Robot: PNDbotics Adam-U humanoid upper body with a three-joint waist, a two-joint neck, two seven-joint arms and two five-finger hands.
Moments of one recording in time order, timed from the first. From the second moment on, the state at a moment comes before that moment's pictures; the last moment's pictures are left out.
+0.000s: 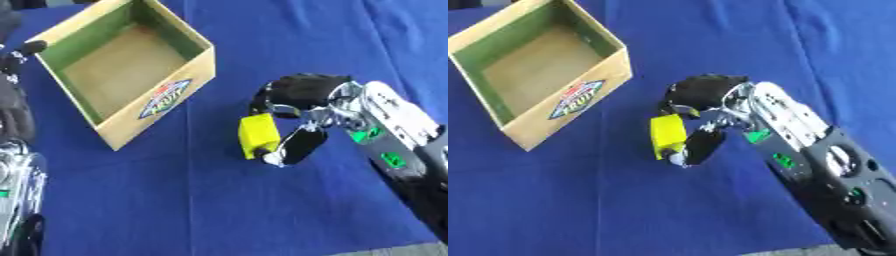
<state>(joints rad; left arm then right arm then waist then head) -0.33 0.19 0.06 -1.98 0.09 -0.06 0.32 -0.83 -0.41 0.52 -1.68 0.94 -0.03 0.83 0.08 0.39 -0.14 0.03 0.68</state>
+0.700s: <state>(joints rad) -0.33 0.19 0.06 -1.98 0.09 -0.06 0.31 -0.91 -0.38 0.48 -1.71 1.02 0.05 0.71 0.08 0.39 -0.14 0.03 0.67</state>
